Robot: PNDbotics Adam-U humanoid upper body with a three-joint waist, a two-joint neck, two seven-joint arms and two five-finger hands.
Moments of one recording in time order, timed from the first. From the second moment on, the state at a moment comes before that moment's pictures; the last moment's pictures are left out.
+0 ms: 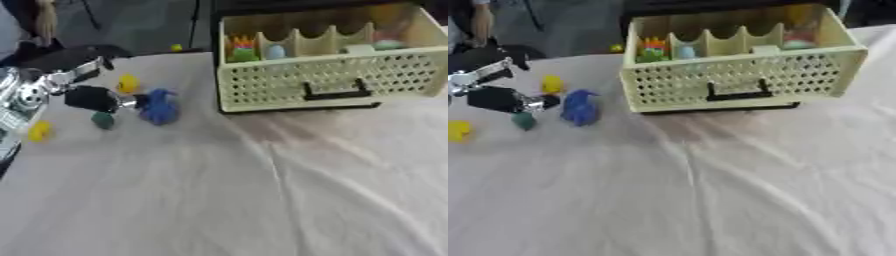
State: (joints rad) left arm -1.01 0.65 -0.26 -1.27 -0.70 0.11 -0.50; right arm -0.74 -0.73 -0.09 -1.98 0.35 0.10 -0.65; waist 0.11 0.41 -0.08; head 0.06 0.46
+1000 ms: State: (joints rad) left arm -1.04 0.59 -0.24 -1.10 -0.94 0.09 -0.49; right arm -0.76 -0.70 -0.07 -1.98 0.33 0.10 -0.65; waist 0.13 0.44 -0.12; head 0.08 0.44
